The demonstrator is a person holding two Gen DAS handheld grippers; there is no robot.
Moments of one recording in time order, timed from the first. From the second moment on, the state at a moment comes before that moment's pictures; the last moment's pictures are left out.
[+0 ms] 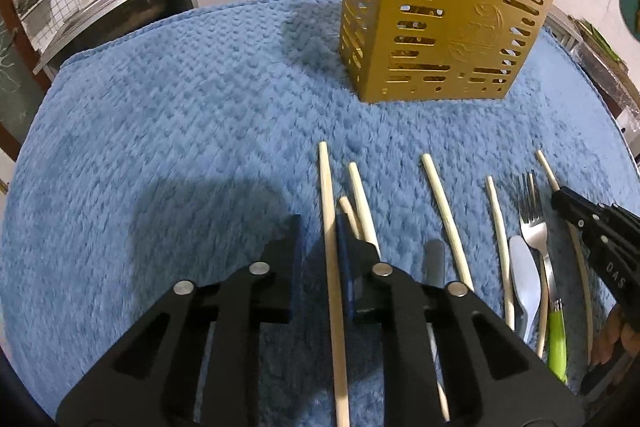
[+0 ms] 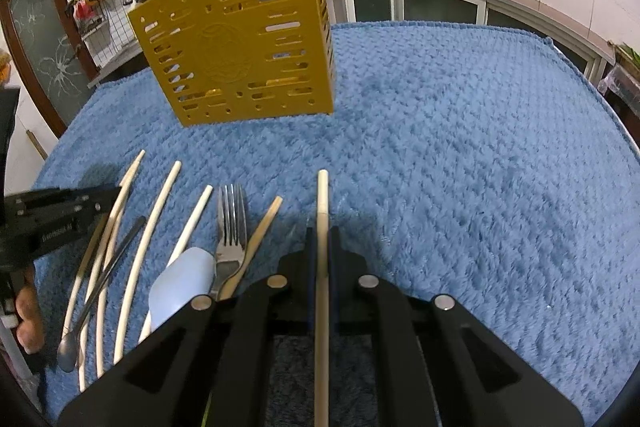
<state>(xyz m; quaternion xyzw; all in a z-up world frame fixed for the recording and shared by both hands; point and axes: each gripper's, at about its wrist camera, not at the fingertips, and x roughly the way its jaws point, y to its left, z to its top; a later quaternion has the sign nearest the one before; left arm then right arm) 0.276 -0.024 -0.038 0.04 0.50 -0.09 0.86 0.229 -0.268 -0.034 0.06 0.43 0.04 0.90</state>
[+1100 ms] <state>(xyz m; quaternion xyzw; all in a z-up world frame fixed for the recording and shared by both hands) 0.244 -0.007 0.062 -0.07 0.34 -0.14 0.93 0.216 -0.295 0.054 0.11 0.28 0.08 0.95</state>
